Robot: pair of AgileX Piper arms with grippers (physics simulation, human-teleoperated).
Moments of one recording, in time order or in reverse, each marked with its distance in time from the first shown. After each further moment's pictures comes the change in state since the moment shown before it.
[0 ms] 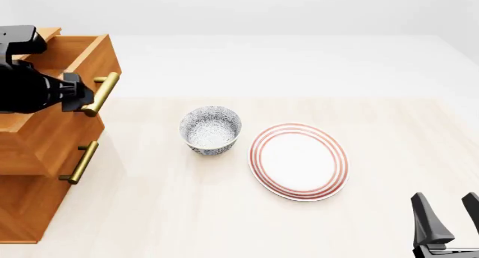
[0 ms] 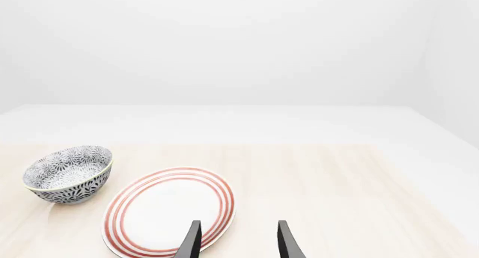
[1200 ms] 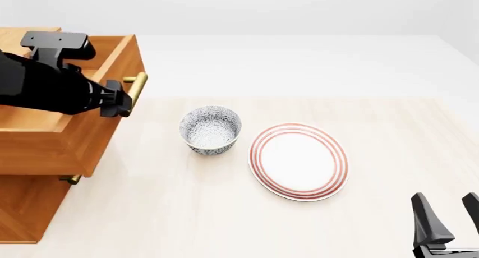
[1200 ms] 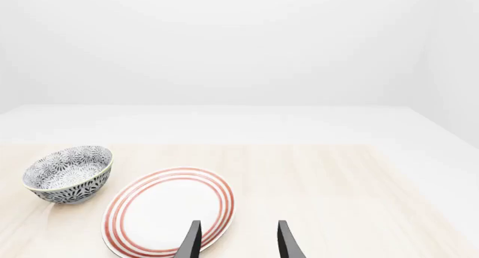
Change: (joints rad) left arm -0.172 0.073 -0.020 -0.008 0.010; right arm 0.000 0.000 0.000 0.000 0.000
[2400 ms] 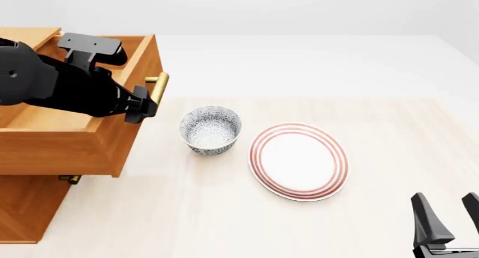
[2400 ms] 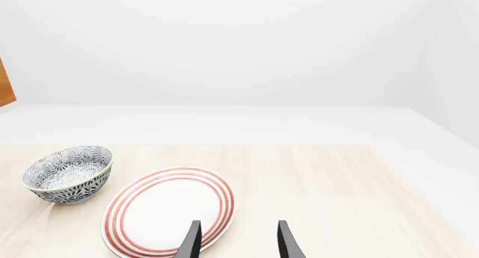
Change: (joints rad) left arm -0.136 0.043 -0.019 -0.005 -0.003; right arm 0.000 0.000 0.000 0.000 0.000
